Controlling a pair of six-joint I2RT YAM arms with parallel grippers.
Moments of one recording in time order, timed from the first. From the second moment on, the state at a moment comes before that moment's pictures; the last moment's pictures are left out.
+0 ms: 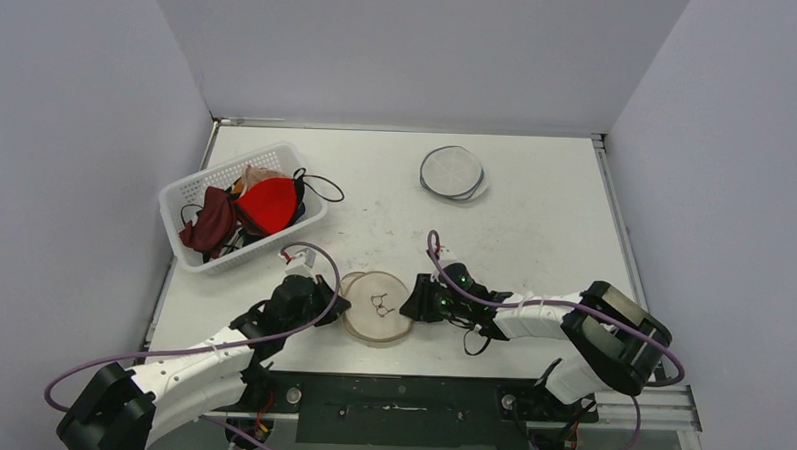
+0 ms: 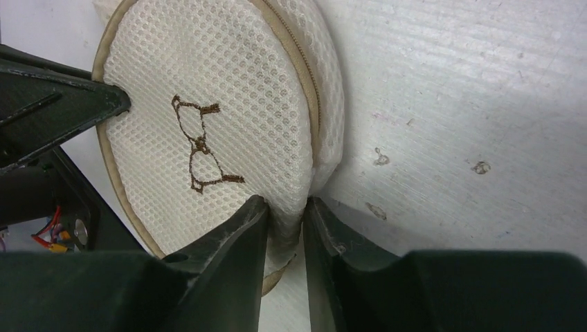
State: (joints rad) left arm -0.69 0.84 0.18 0.05 -0.09 -0.94; right arm 0.85 1.48 0.45 0.37 -0.17 0.73
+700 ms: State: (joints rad) left arm -0.90 1.31 0.38 0.36 -0.09 -0.99; right arm 0.86 0.90 0.36 -0.15 0.20 0.72
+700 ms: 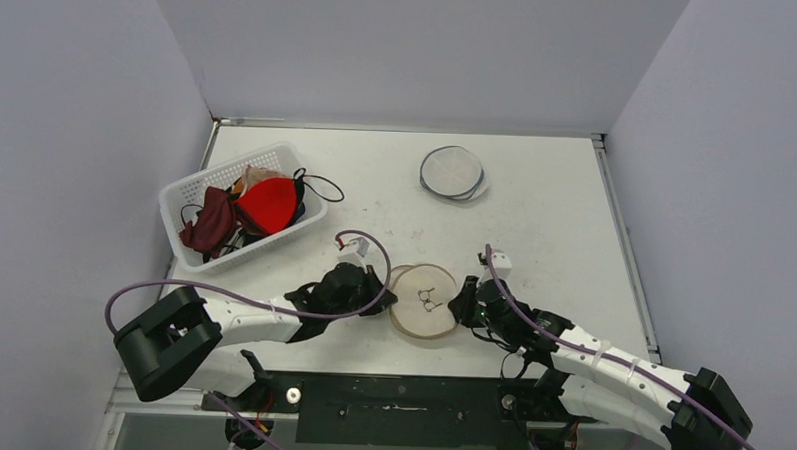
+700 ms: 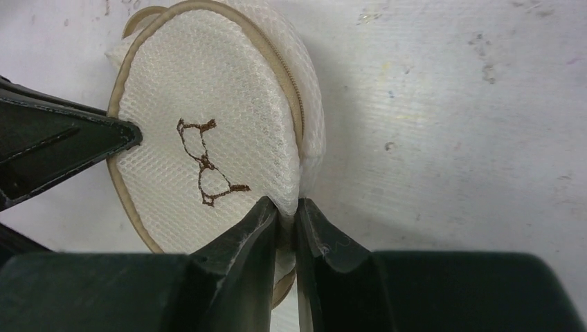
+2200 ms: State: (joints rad) left arm -0.86 1.47 0.45 0.34 -0.20 -0.97; right arm 0.76 1.32 0.29 0.48 0.01 0.65
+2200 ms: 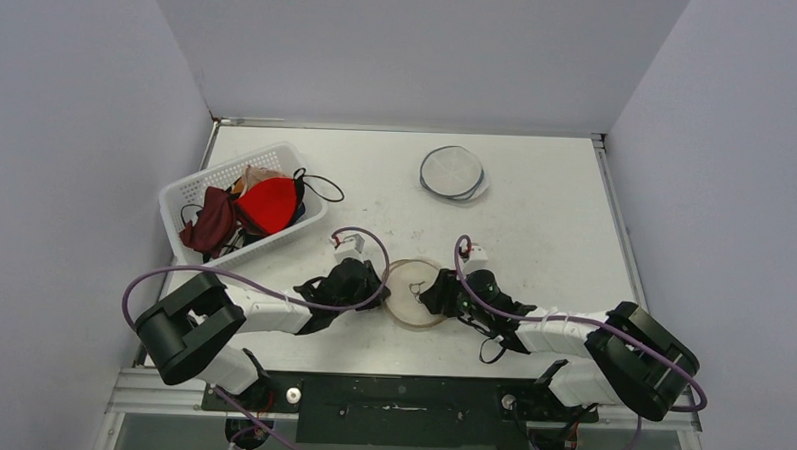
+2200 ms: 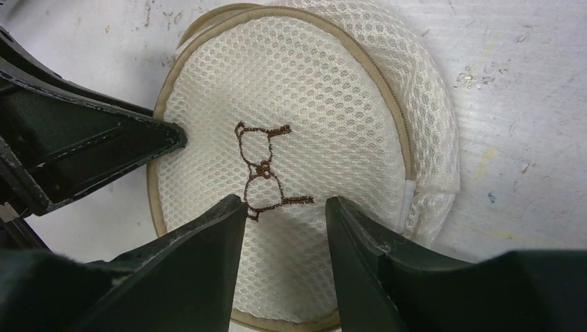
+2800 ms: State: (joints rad) left arm -0.87 1.07 0.47 0.05 -0.27 -0.94; right arm 0.76 0.86 0.42 0.03 0.07 0.53
